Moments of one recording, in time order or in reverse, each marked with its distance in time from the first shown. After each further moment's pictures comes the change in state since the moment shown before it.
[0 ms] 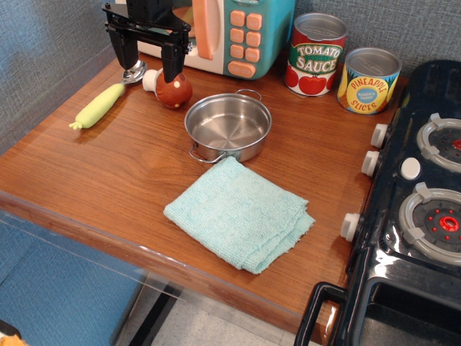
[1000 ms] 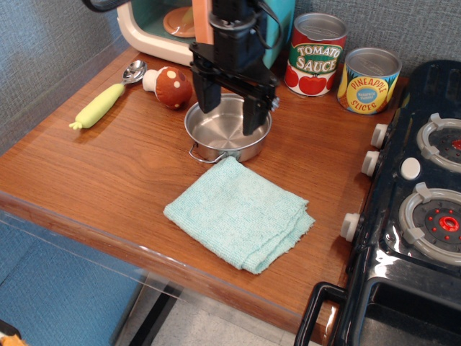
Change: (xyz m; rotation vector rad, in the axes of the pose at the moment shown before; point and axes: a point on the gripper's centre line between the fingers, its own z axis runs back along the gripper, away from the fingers) arm -0.033 -0.132 0.005 -0.065 -0.025 -0.292
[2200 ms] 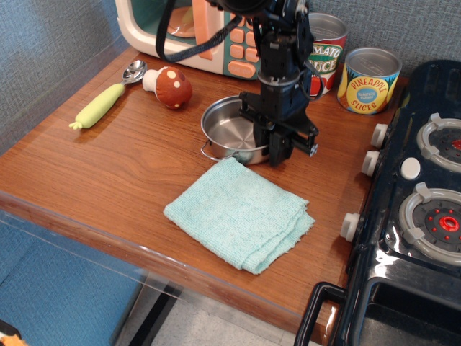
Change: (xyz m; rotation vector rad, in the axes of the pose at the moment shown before) arm 0.024 -0.027 -0.054 -0.081 0.005 -0.099
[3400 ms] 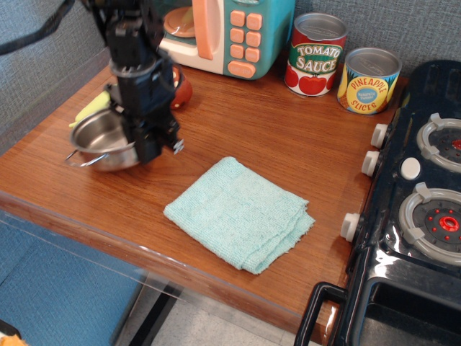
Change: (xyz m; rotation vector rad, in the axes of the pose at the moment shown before) arm -0.119 0.086 0.028 0.091 0.071 0.105
